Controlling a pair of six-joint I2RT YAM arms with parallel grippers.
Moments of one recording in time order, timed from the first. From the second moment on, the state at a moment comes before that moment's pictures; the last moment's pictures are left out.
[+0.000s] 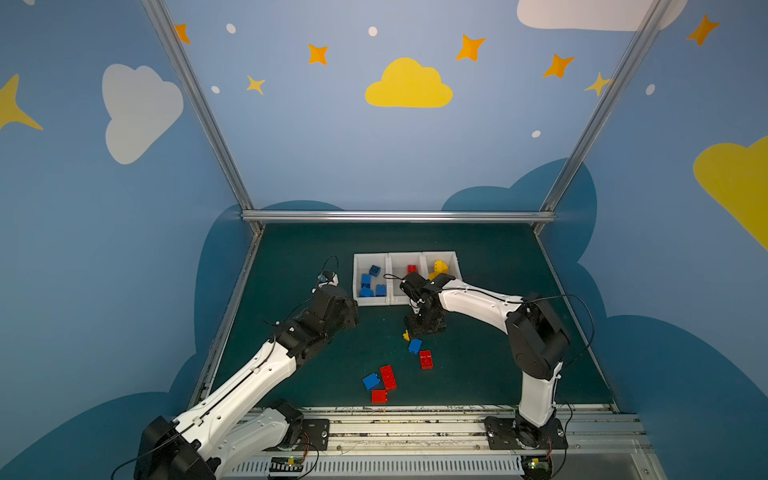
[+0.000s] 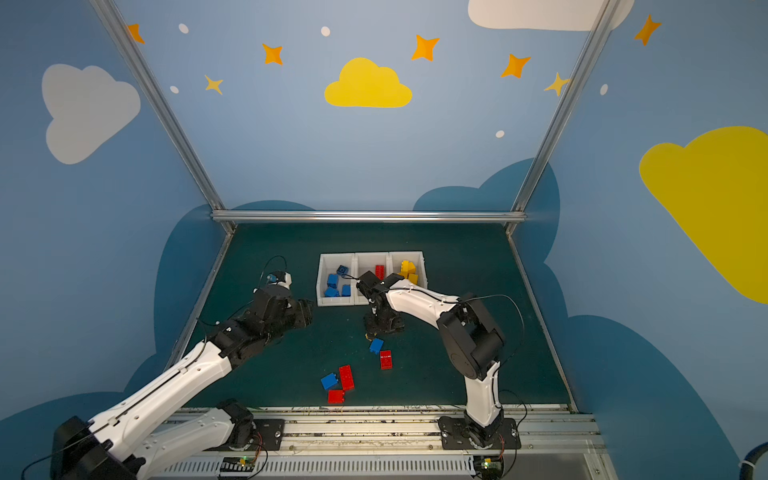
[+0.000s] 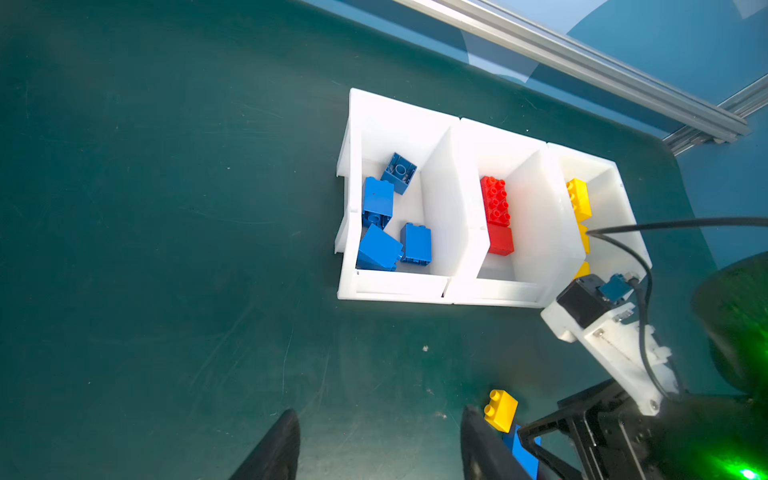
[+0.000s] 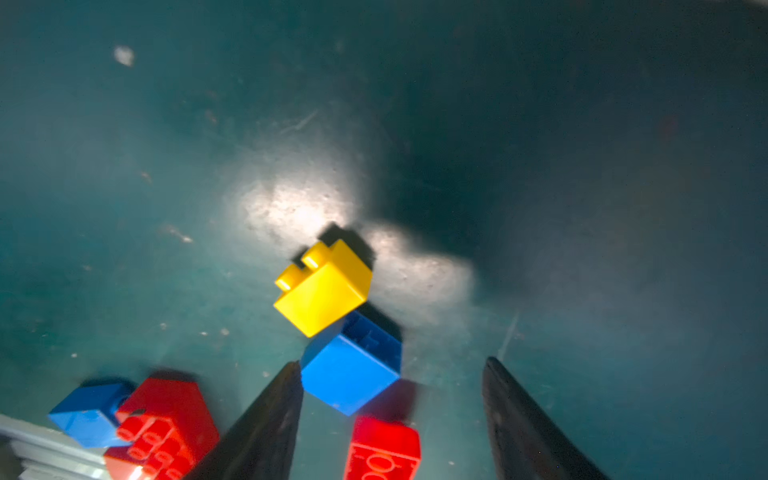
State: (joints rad) left arm -0.56 1.01 0.77 -0.48 -0.22 -0.62; right arm 0.81 1.92 1.38 -0.94 -0.11 0.47
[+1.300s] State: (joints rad) left arm -0.56 1.02 0.74 -0.45 -0.21 -0.64; right arm 0.94 2.02 1.43 -0.94 -0.10 0.49
